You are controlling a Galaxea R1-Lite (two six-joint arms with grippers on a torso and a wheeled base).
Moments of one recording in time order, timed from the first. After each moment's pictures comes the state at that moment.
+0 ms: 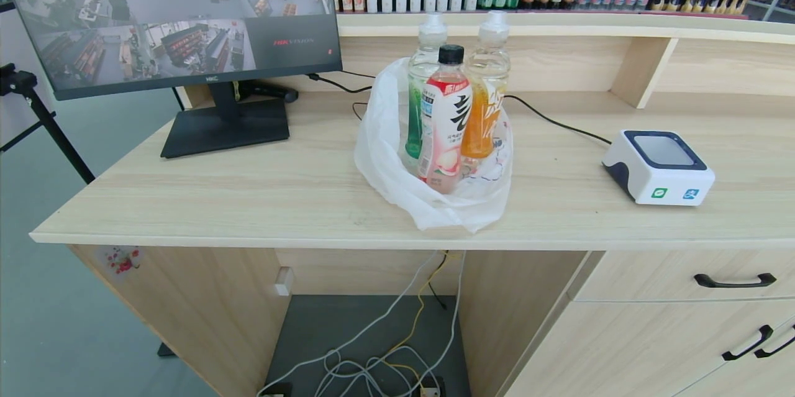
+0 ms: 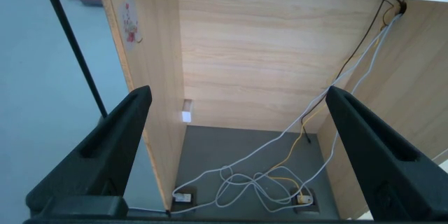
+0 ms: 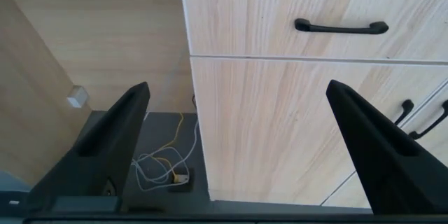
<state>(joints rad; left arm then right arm) 0.00 0.00 0.00 0.00 0.00 0.01 0.00 0.01 0.00 0.00 0.02 -0.02</state>
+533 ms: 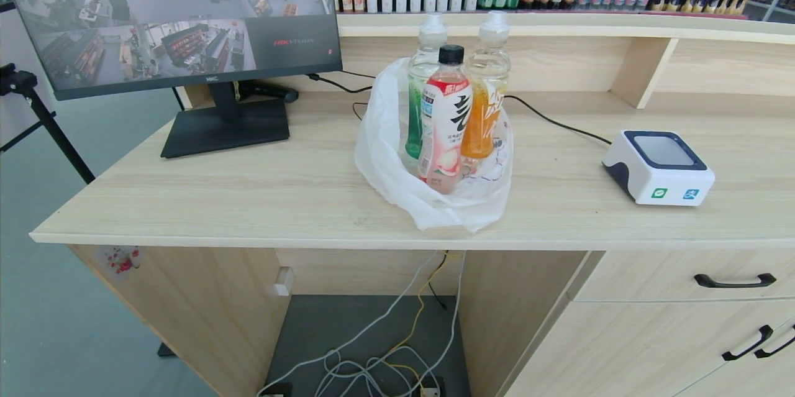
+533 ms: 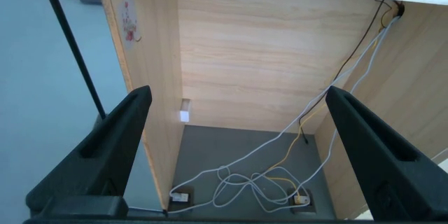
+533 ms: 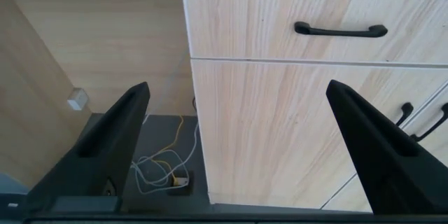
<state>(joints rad) 0.00 0.00 0.00 0.00 0.00 0.00 0.00 0.00 0.00 0.00 0.02 -0.02</state>
